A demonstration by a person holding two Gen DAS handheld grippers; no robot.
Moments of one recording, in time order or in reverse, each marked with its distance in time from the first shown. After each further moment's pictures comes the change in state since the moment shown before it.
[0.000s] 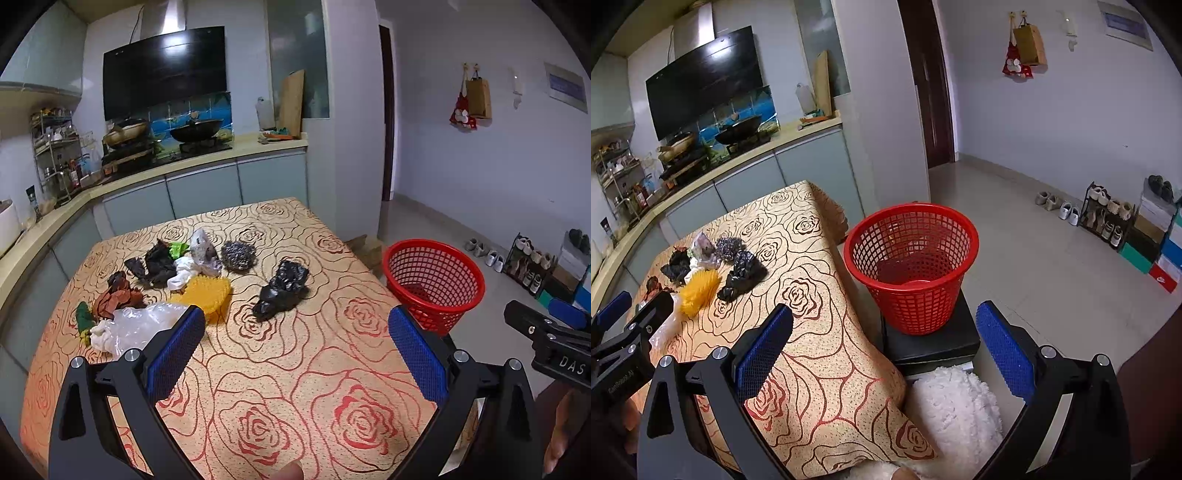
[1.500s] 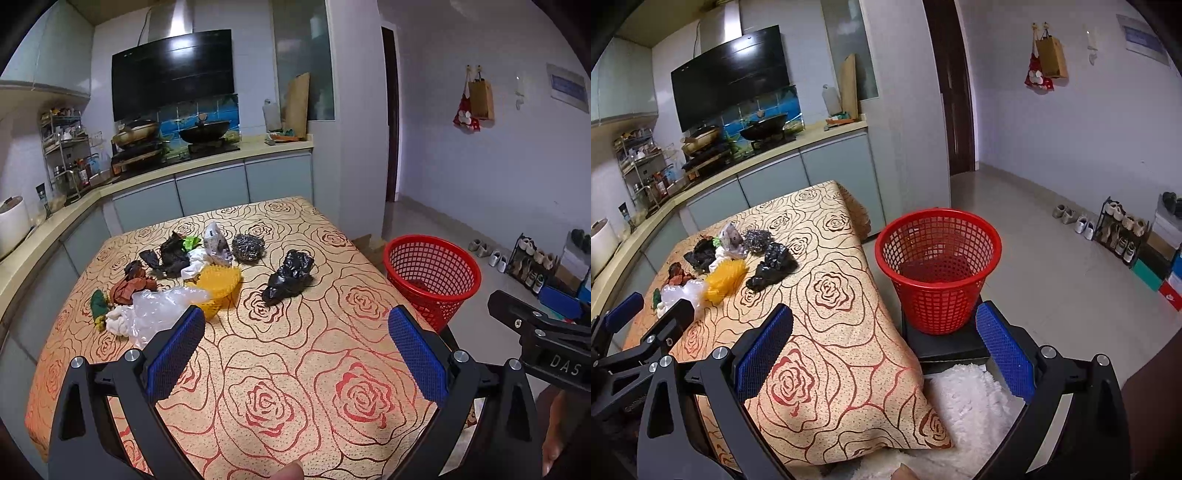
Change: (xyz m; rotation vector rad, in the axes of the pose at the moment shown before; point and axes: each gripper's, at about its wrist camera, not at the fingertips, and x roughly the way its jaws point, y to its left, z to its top) left arm -0.033 -0.006 -0.011 0.007 -0.015 0.018; right arm -0.025 0.016 -0.011 -0.047 -0.028 0.063
